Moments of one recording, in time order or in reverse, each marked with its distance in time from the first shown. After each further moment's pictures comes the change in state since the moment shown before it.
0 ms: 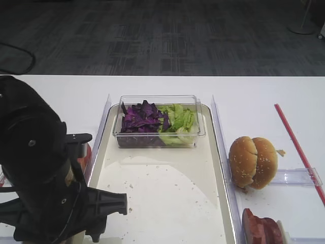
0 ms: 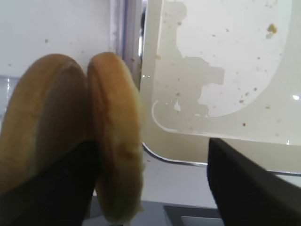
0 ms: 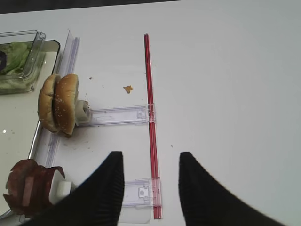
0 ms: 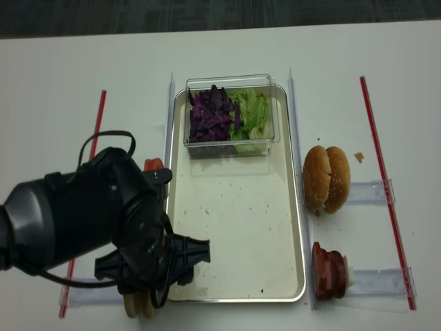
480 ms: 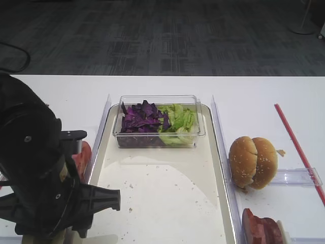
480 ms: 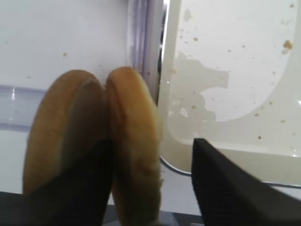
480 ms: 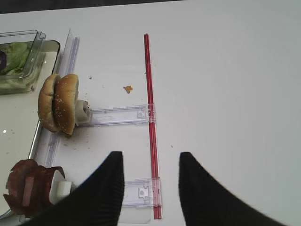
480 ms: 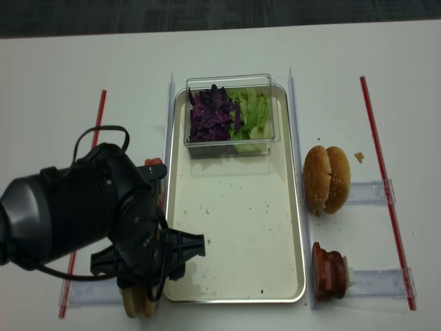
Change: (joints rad) left arm 0.038 0.000 0.009 0.020 -0.005 0.016; right arm 0.000 0.000 0.000 0.000 0.000 0.000
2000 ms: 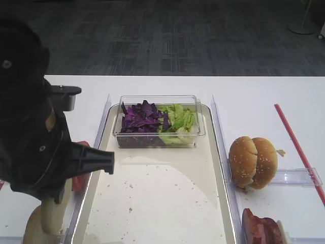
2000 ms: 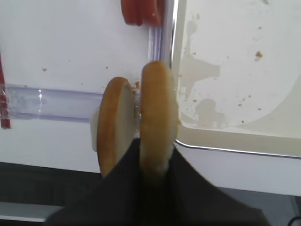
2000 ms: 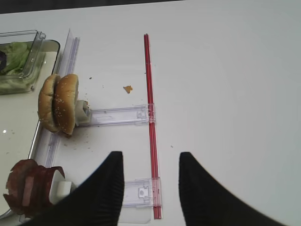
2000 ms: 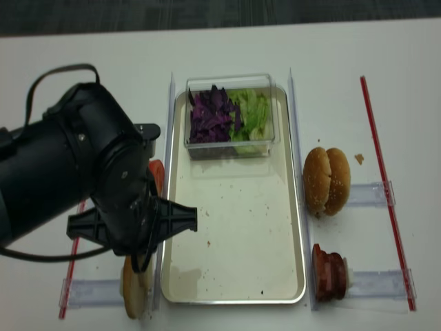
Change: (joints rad) left arm 0.000 -0.088 -0.201 0.079 0.311 0.031; right arm 0.000 0.000 0.000 0.000 0.000 0.000
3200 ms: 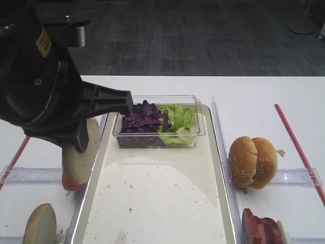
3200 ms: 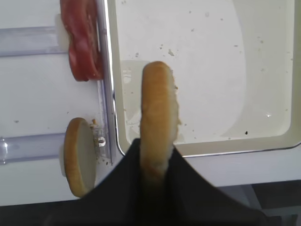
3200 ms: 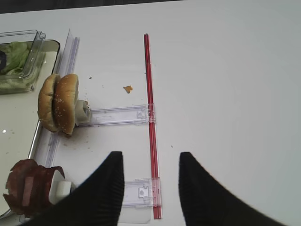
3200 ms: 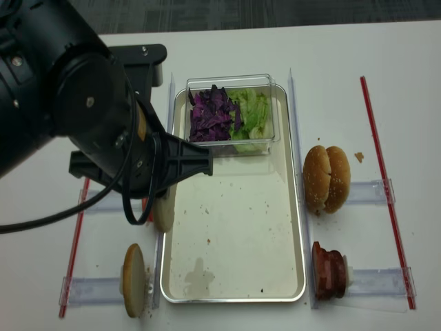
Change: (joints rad) left arm 0.000 -0.055 -0.218 -0.027 0.042 0.136; right arm 0.000 0.000 0.000 0.000 0.000 0.000
